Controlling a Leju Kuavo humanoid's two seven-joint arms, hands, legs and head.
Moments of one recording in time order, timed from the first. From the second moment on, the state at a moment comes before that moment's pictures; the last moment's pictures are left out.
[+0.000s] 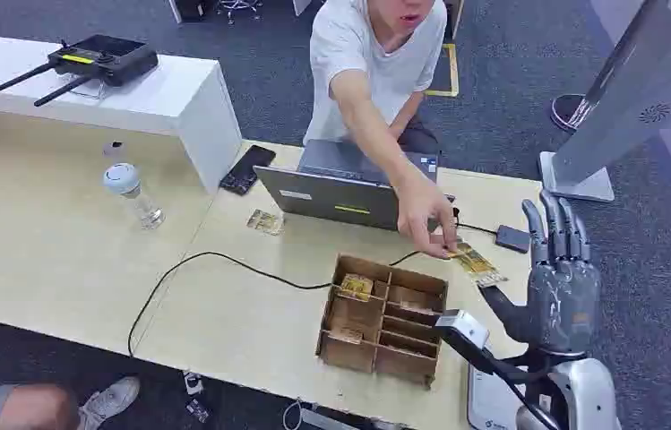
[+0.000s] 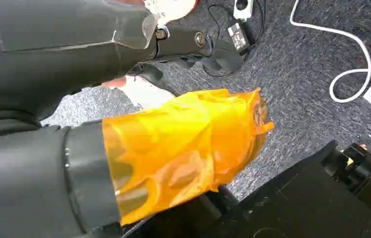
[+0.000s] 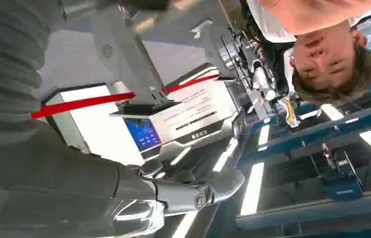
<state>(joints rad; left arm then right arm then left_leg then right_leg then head) 0.00 -0.14 0.01 -0.21 -1.09 0.25 0.02 -0.14 -0.14 0.37 -1.58 1.13 -0.49 -0.04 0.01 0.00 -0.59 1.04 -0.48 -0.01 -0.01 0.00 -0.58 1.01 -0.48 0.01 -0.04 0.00</state>
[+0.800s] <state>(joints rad) 0.00 -0.14 0.01 -0.21 -1.09 0.25 0.02 -0.14 -0.13 0.37 -1.57 1.09 -0.46 -0.05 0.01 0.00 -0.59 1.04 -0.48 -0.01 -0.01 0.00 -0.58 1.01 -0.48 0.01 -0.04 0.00</state>
